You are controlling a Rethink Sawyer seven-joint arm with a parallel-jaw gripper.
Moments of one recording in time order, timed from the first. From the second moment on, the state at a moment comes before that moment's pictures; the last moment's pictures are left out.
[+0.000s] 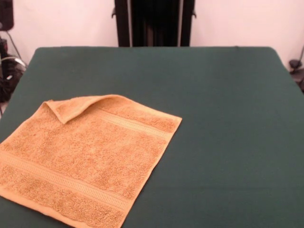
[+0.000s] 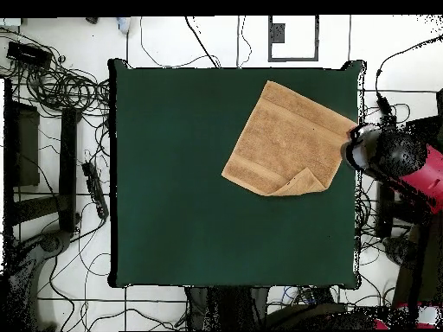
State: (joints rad) arm -0.52 -0.44 -0.10 1.19 -0.01 0.63 2.31
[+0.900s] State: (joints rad) arm -0.51 -0.44 -0.10 1.29 -0.07 0.50 2.31
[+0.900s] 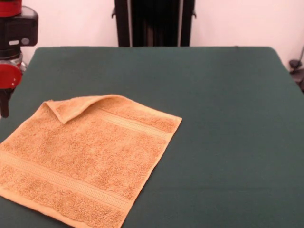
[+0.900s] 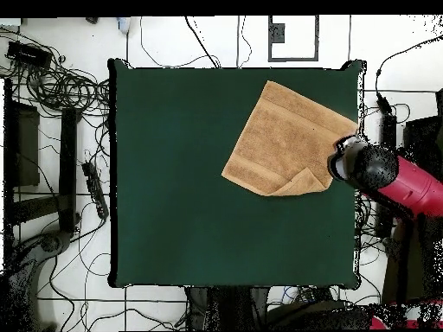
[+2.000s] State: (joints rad) arm -0.40 -0.38 -0.10 1.40 -0.06 0.35 2.31
